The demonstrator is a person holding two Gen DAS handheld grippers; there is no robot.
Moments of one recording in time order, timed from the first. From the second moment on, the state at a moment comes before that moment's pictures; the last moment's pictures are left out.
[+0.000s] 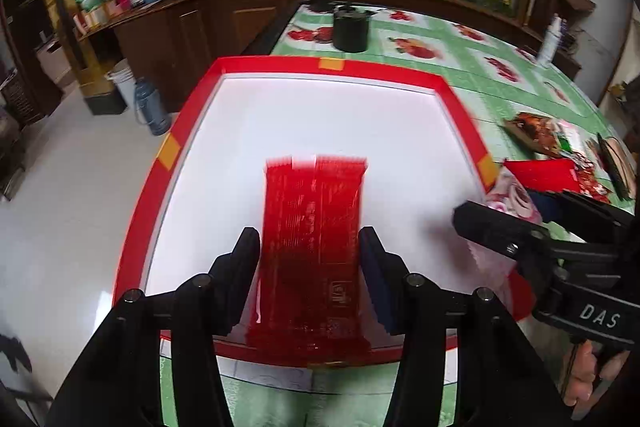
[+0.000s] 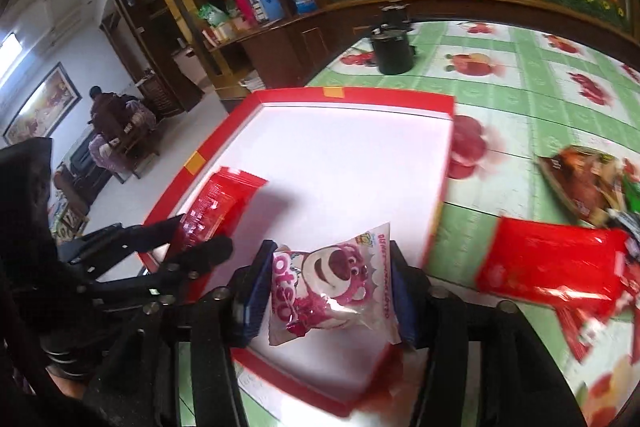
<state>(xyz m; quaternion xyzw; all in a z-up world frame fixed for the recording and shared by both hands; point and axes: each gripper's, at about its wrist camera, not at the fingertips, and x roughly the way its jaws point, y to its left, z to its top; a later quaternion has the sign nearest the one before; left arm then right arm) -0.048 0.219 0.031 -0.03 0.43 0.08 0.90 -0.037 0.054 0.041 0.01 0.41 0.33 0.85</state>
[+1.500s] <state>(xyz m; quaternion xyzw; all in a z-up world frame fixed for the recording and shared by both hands) -0.151 0.276 0.069 -0.11 0.35 0.19 0.91 -0.088 0.097 0.020 0.00 0.53 0.53 0.66</state>
